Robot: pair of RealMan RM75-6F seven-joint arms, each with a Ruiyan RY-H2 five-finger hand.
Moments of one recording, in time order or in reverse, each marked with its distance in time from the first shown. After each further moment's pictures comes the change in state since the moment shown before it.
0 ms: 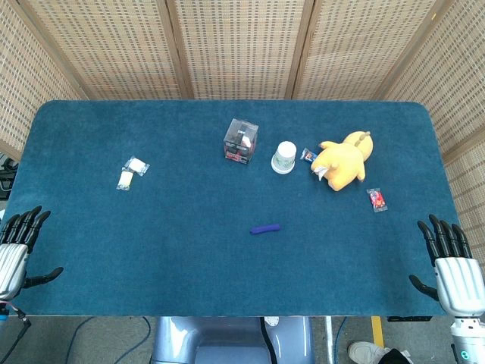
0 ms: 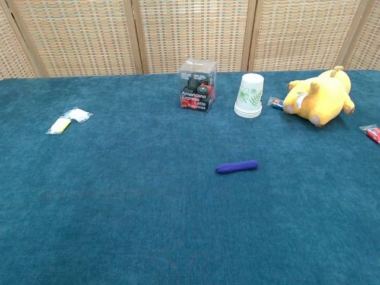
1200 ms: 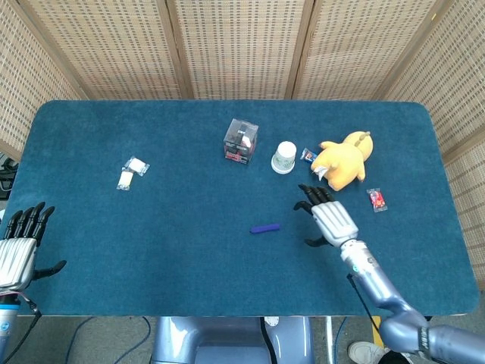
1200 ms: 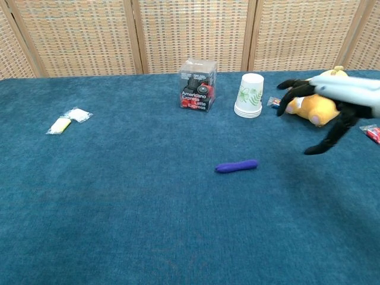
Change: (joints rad) left arm -0.025 -0.100 -0.042 0.070 -0.085 -0.037 0.130; right arm 0.551 -0.269 0.180 0.048 0.359 -0.686 -0.076
